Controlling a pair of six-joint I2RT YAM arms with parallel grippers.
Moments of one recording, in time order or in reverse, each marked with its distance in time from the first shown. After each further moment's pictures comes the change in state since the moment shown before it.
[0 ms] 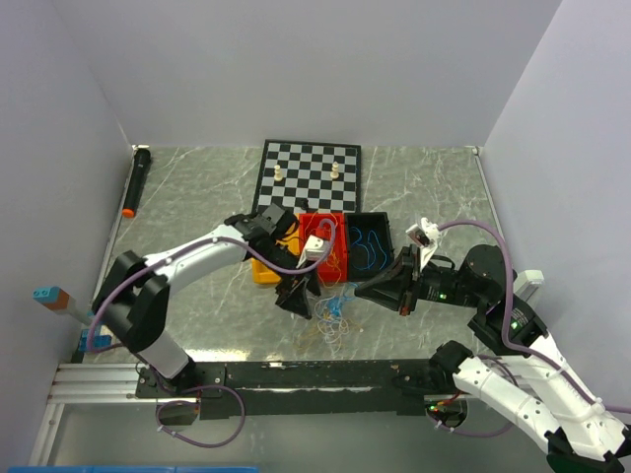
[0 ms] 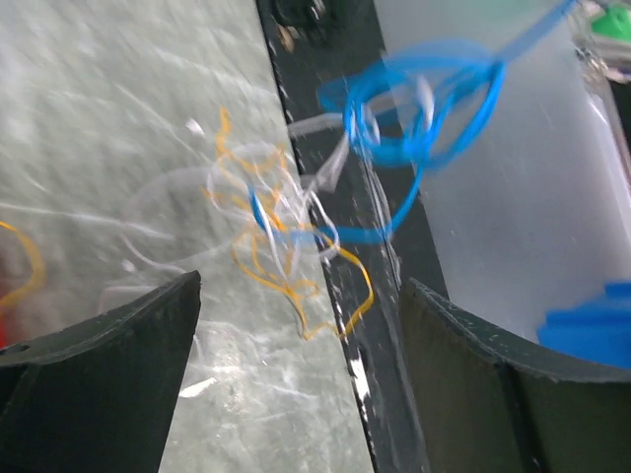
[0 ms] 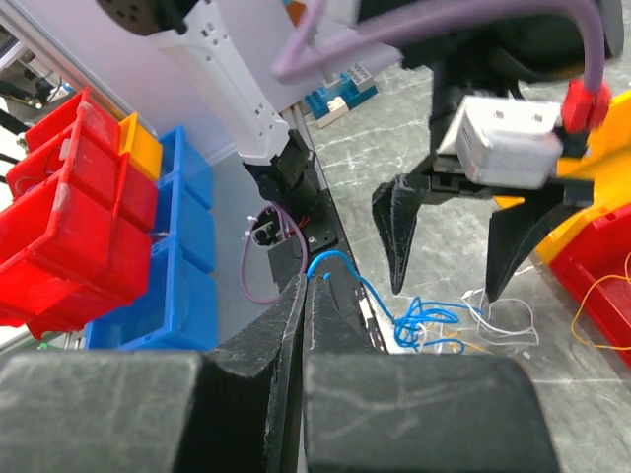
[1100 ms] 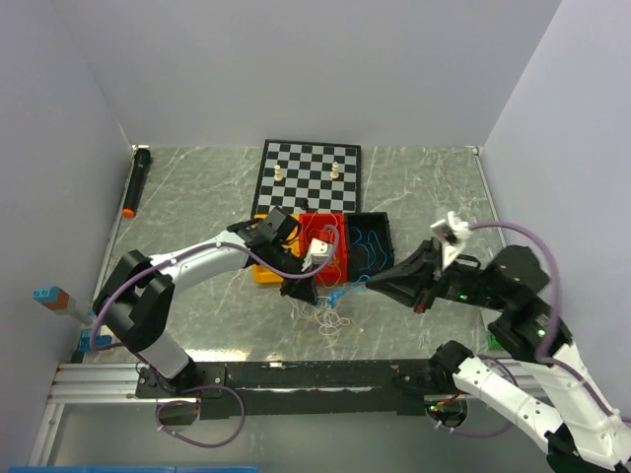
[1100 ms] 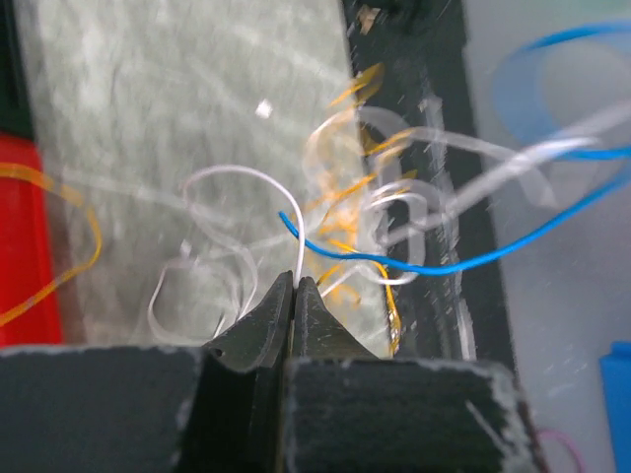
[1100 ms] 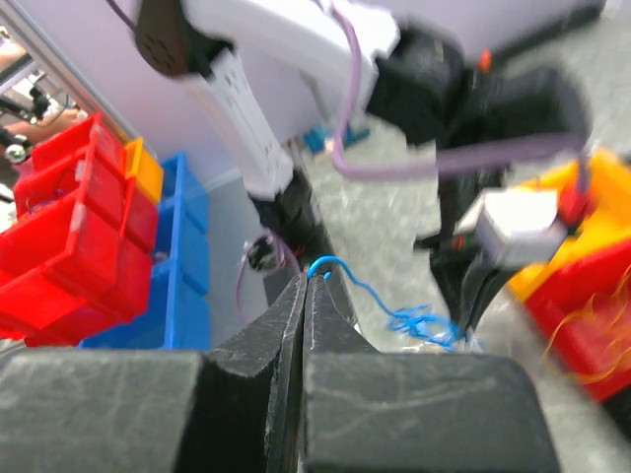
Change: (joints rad) left arm -0.028 -0.032 -0.077 0.254 -0.146 -0.192; right arm 0.000 -0.002 0.126 -0.046 0.025 -0.029
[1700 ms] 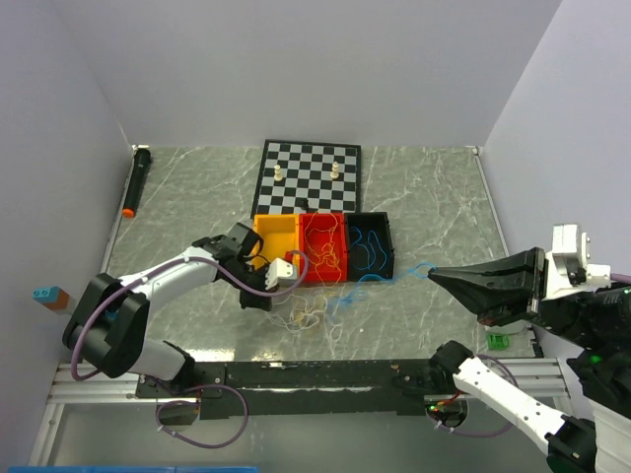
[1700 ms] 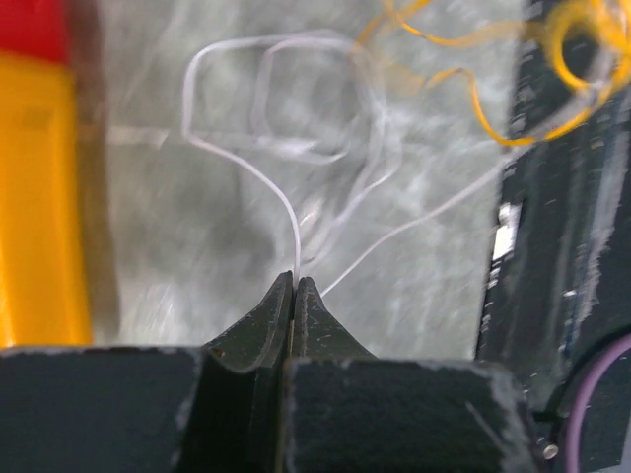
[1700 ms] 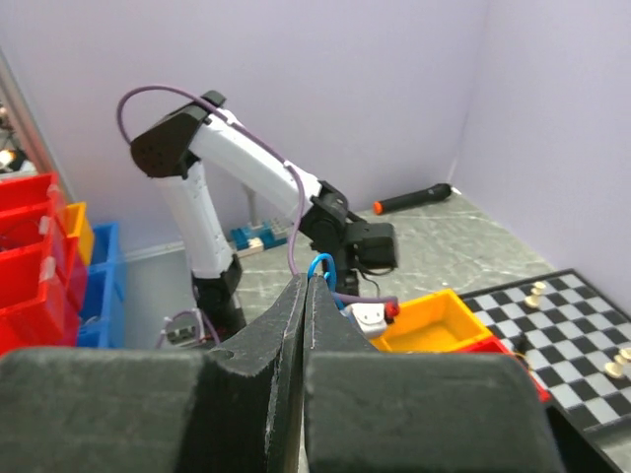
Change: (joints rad) left arm 0.163 -0.188 -0.260 -0.140 -0.309 0.269; right arm 0.000 -0.012 0.466 -0.212 0.142 -0.220
